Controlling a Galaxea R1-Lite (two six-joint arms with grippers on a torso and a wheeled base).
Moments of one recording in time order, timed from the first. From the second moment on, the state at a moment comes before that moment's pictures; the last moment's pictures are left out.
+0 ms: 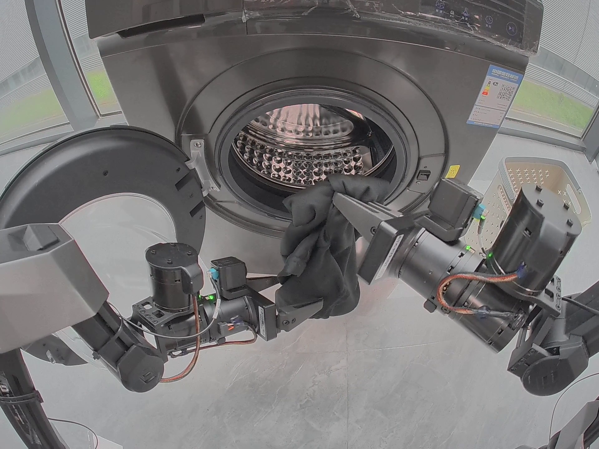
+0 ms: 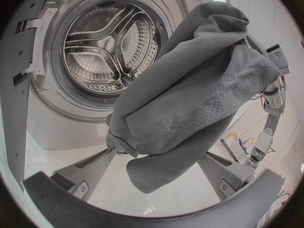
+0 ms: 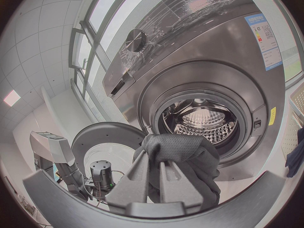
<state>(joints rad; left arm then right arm) -0.54 2.02 -0.61 -1.20 -0.37 -0.17 0.87 1.72 -0.72 -1.19 -0.18 0.25</state>
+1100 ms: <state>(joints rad) -0.70 1.71 -0.35 -1.29 -0.32 -0.17 0.82 1.72 -0.66 -1.19 -0.17 0.27</state>
